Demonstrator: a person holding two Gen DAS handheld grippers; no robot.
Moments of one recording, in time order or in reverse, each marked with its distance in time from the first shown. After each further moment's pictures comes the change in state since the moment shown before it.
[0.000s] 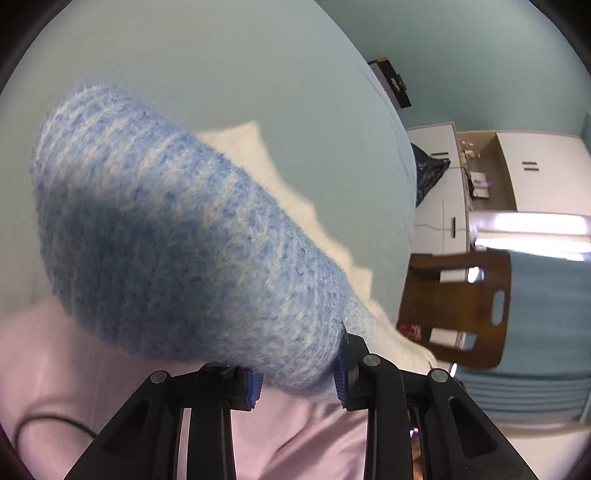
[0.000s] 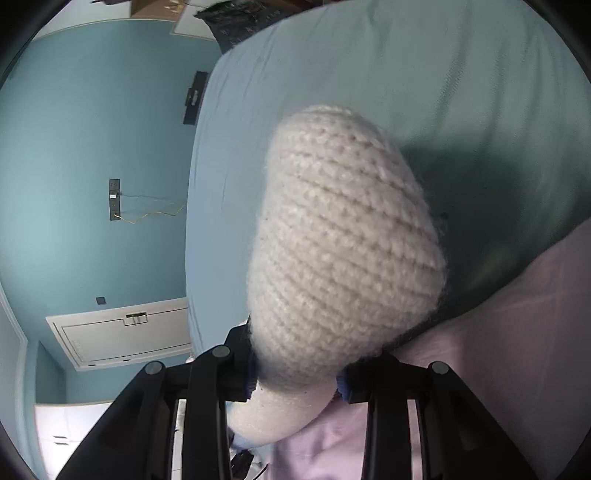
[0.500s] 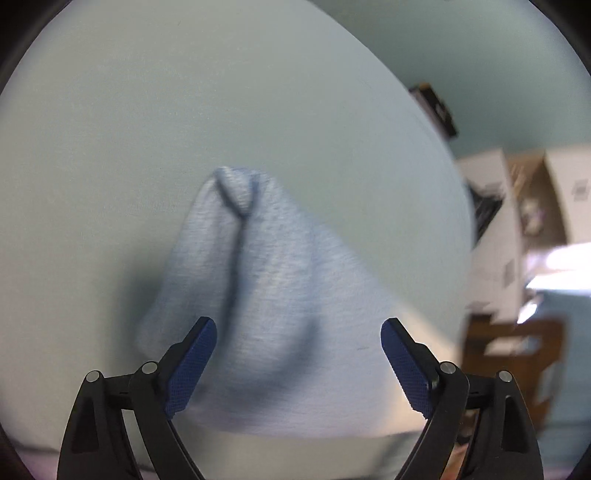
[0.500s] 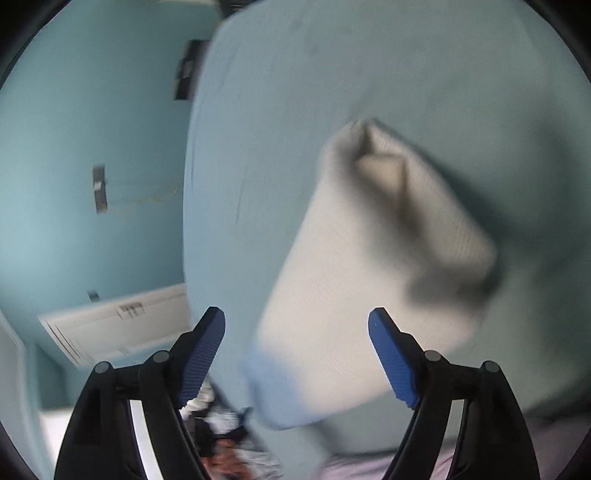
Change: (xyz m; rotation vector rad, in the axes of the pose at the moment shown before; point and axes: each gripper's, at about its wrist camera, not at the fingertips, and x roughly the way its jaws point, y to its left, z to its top) left arm 0.071 -0.010 0.136 0.063 -0.126 0.285; right arm 0.136 0.073 0.140 -0.165 0.048 -0.115
